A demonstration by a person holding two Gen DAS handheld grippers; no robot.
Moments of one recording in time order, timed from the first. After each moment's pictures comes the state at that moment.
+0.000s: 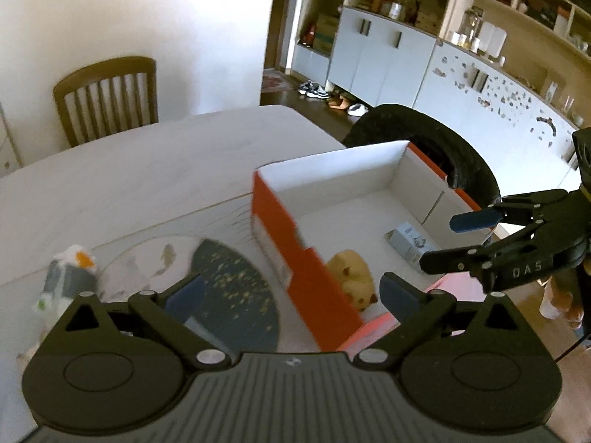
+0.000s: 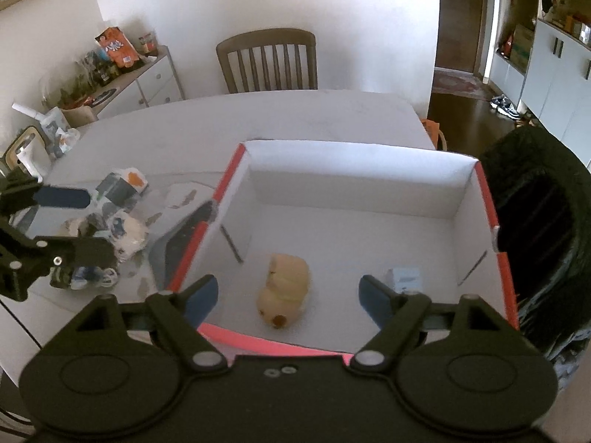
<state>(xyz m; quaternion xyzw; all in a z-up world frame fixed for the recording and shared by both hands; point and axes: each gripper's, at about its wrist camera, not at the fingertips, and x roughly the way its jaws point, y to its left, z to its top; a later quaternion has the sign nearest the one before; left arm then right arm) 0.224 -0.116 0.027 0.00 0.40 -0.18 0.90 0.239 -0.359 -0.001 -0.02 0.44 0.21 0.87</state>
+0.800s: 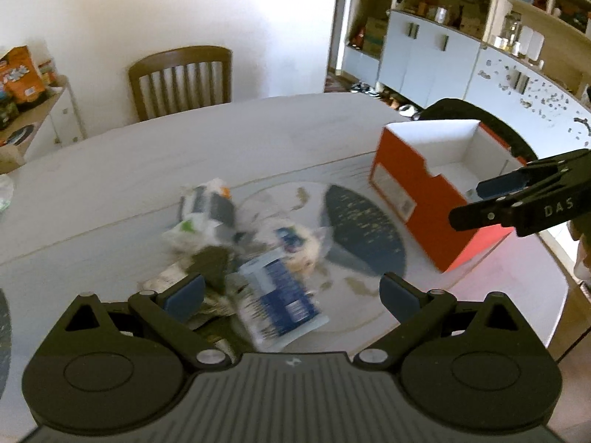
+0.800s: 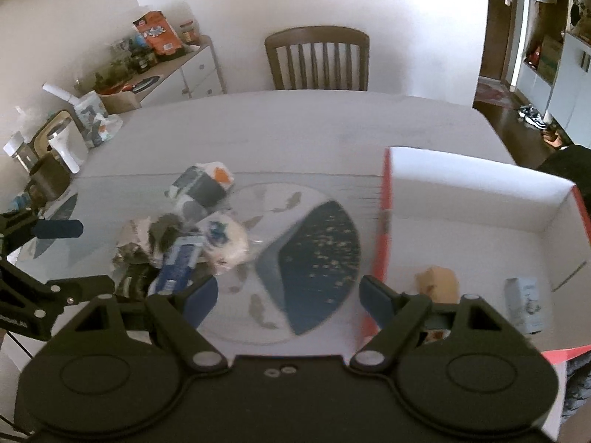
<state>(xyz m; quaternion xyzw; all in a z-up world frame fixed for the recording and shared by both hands) 0.156 0.030 0.002 0.02 0.40 -0.11 0.91 0.204 -0.214 0.002 -0.03 0.44 0.24 0.86</state>
